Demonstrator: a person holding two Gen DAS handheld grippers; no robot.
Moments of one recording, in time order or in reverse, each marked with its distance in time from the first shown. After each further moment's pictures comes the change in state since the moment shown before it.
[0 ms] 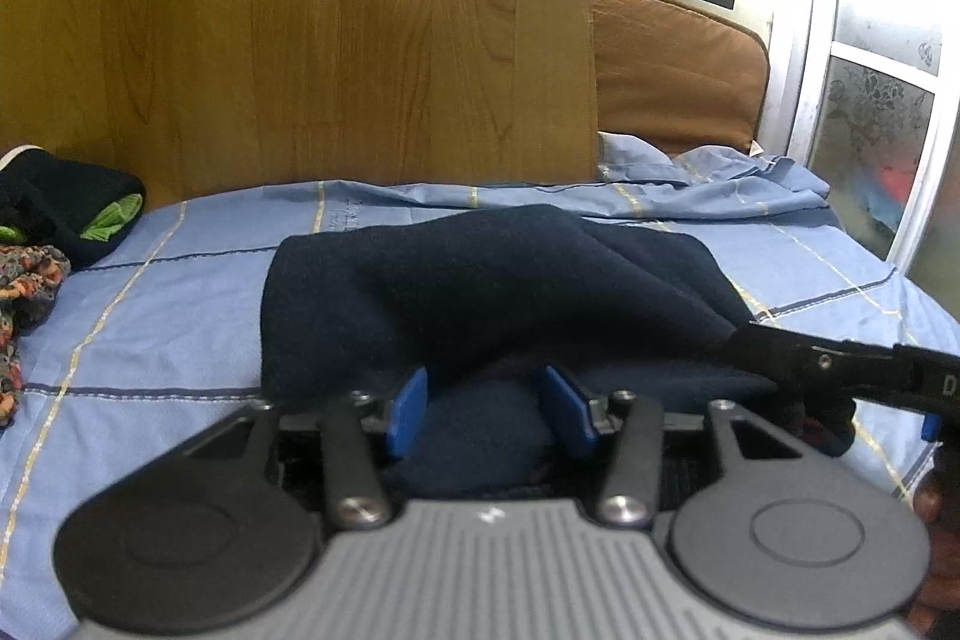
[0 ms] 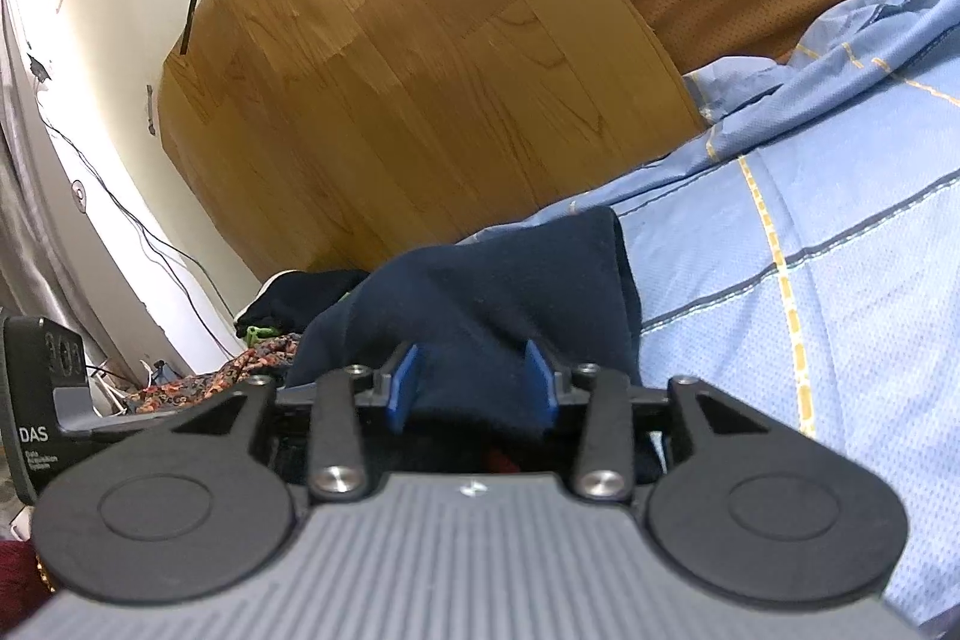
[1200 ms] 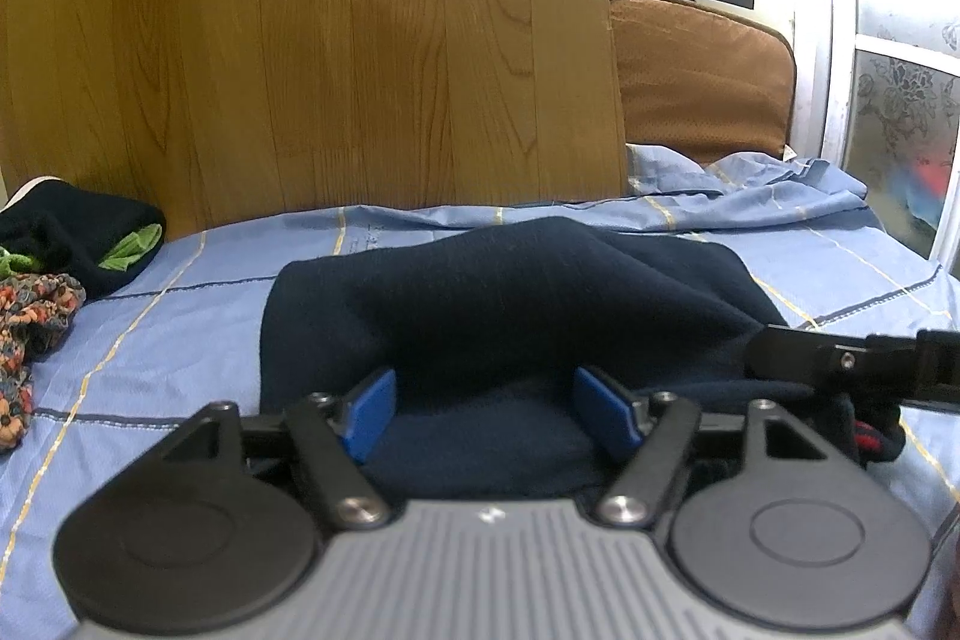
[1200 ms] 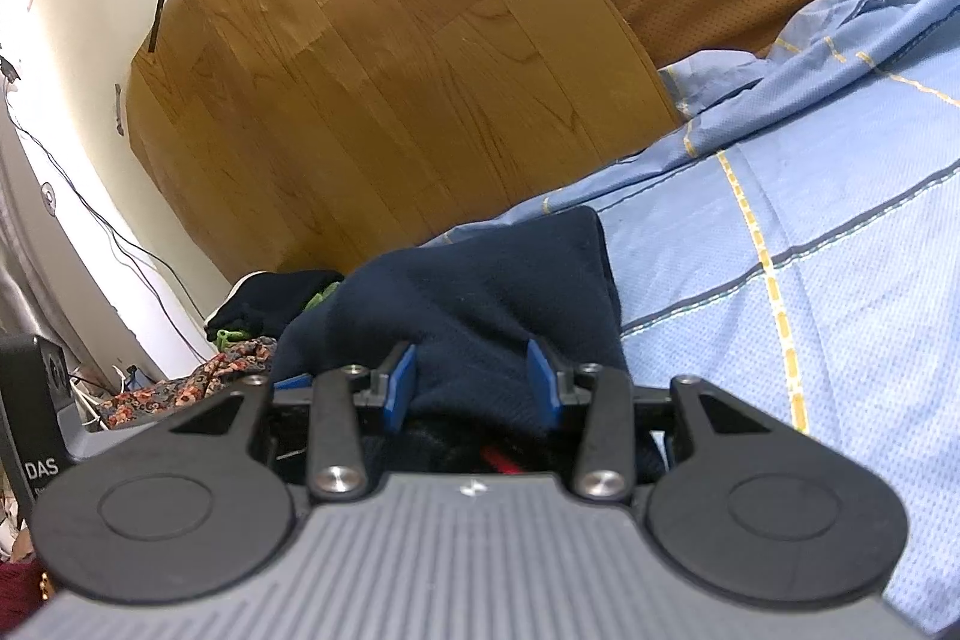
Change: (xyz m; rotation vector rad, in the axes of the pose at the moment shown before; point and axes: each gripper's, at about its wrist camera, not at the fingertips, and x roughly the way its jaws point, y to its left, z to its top) left arm 0.020 -0.010 -0.006 0.034 -0.068 0.078; right arm 0.010 0.004 0.000 0.016 0.000 -0.069
